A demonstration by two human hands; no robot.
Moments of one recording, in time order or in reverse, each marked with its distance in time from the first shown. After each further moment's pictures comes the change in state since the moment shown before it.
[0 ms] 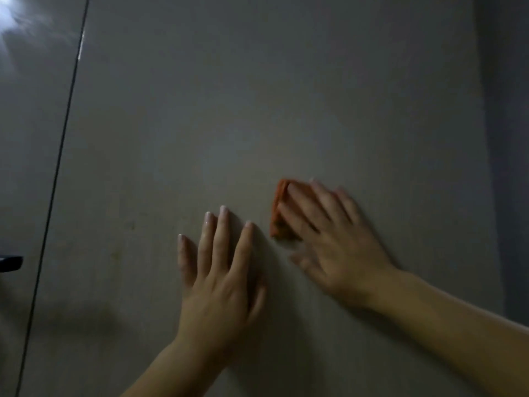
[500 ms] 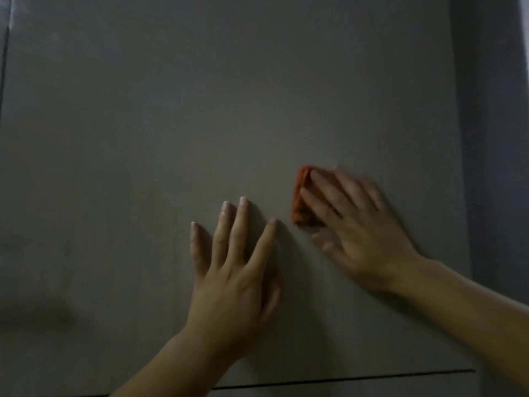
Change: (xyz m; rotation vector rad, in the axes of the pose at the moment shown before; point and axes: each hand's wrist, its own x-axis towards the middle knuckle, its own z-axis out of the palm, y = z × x) left_hand 0.001 0.054 0.010 0.032 -0.059 0.149; right_hand -0.056 0.054 0.006 -0.044 -0.002 0.077
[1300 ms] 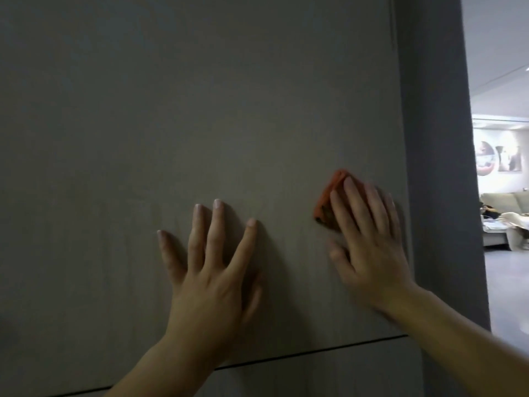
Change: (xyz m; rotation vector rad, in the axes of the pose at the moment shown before) left_hand -0.008 0.053 0.018 -0.041 0.023 0.006; right_hand -0.100 0.024 0.018 0.041 0.075 0.344
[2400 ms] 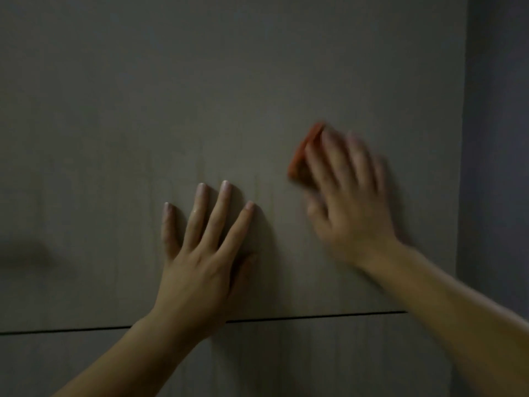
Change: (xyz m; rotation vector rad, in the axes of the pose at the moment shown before) left_hand -0.042 -0.051 -0.010 0.021 -0.023 0.030; right_hand 0.040 -0.082 -0.001 0.071 -0.001 -0.081
